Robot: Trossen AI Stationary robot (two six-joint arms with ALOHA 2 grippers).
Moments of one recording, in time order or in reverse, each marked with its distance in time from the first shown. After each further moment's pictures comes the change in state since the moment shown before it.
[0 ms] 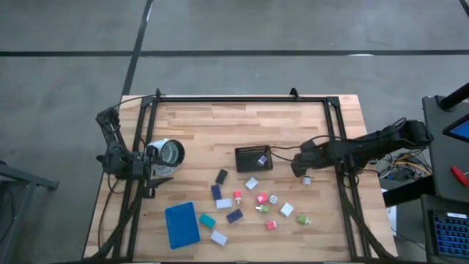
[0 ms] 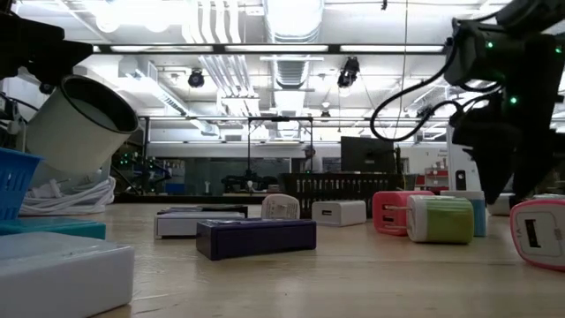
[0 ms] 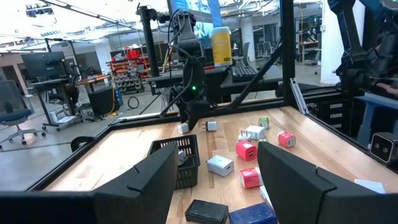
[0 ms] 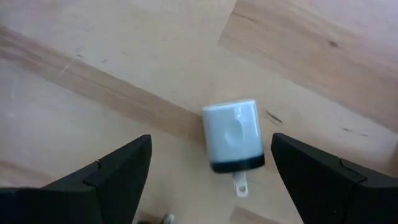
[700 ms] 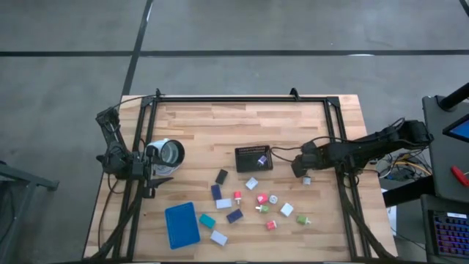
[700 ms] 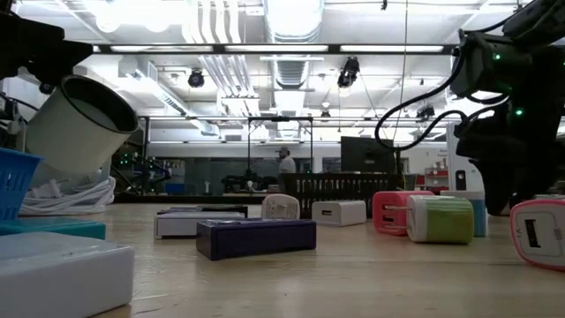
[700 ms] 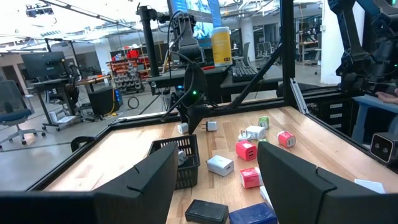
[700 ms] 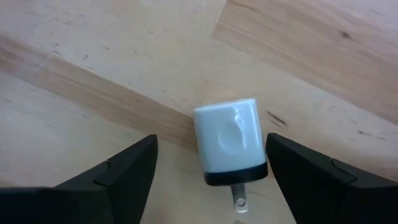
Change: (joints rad) left arm 0.000 0.000 0.000 0.000 0.000 0.000; right arm 0.001 0.000 -0.064 0.076 0.014 0.012
